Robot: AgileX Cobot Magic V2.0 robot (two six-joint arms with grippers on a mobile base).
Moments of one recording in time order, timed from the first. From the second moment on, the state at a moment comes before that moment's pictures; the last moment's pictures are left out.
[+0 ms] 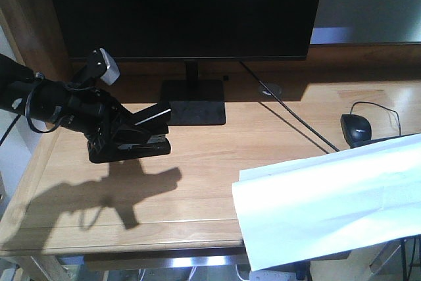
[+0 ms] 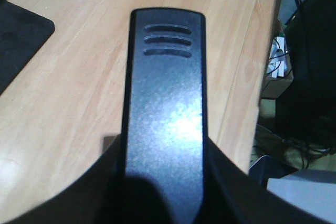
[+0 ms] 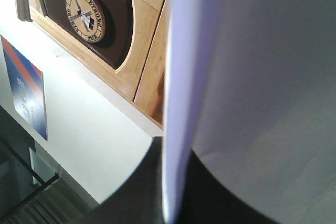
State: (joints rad) left arm -0.08 1.82 -1.25 -1.07 1.02 1.61; right arm 0.18 0.36 -0.06 -0.43 -0.73 1.49
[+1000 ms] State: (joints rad) left arm -0.01 2.13 -1.30 -1.15 0.99 2.12; right arm 0.18 0.36 -0.06 -0.43 -0.73 1.49
